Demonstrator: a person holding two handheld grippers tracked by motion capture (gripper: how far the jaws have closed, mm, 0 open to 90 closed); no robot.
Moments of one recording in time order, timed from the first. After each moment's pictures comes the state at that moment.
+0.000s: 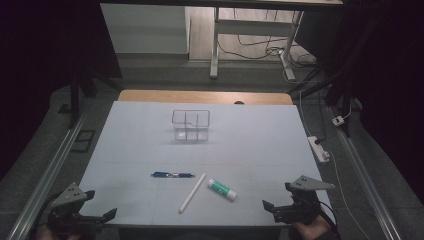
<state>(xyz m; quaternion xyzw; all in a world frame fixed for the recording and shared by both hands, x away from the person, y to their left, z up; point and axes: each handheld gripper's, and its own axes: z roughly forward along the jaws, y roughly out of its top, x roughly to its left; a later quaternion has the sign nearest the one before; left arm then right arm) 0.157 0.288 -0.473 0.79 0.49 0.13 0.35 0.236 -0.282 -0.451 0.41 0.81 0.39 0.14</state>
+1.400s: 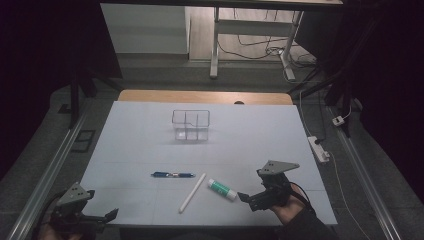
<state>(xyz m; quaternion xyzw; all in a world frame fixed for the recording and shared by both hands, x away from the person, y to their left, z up) 0.159 0.284 -0.474 0.79 0.49 0.14 0.33 0.274 -0.218 -0.444 0.31 0.86 0.39 0.10</state>
